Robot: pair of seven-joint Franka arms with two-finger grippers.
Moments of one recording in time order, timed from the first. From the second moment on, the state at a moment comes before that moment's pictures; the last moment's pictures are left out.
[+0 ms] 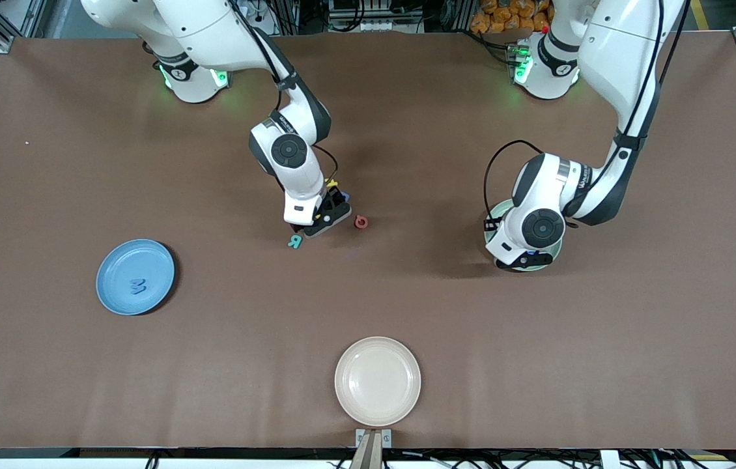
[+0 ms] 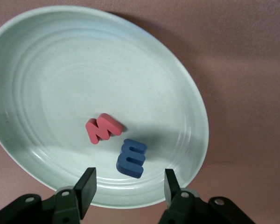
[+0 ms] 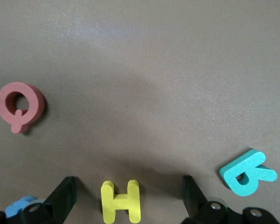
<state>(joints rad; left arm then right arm) -0.32 0.51 -0.06 -1.92 0.01 2.02 -0.47 0.76 0.55 -0.04 -2.07 0.09 2.68 0.05</state>
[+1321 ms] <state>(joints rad) -0.34 0.55 -0.16 -1.88 -0.25 2.03 -0.79 0.77 0.51 -0.05 -2.11 0.09 2.68 0.05</state>
